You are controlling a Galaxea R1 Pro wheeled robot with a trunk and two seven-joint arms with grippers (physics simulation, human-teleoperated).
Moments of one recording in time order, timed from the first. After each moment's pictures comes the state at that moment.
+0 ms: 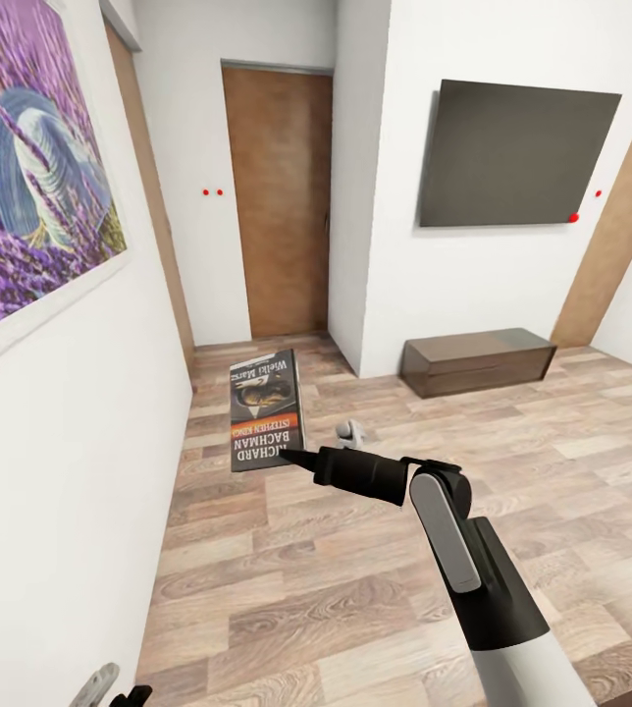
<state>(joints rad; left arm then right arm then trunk) 0.10 0.23 -0.11 -1.27 1.30 0.22 0.52 -0.56 0.10 0.21 -1.48 -0.66 0.95 0.44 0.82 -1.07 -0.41</state>
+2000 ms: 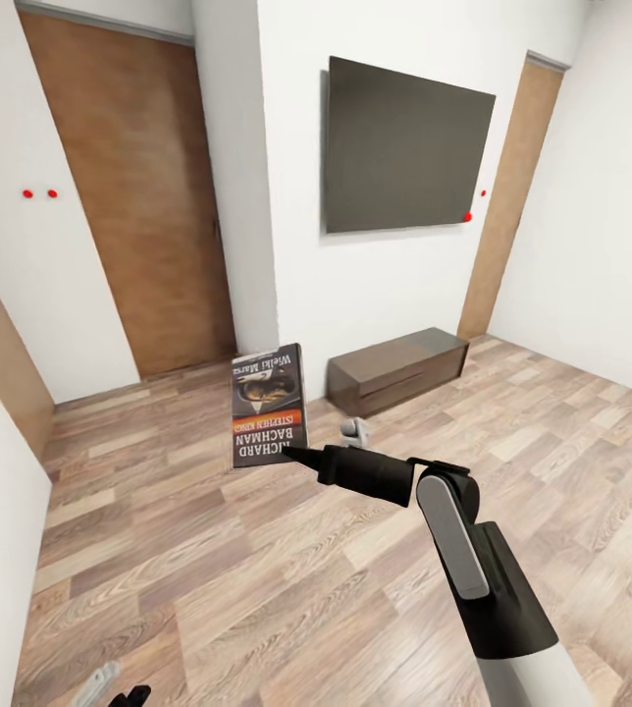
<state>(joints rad) 0.10 0.22 -0.11 -1.27 1.25 0.22 0.52 -0.54 0.10 0.19 -1.54 -0.66 0.95 0.44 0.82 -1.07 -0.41</state>
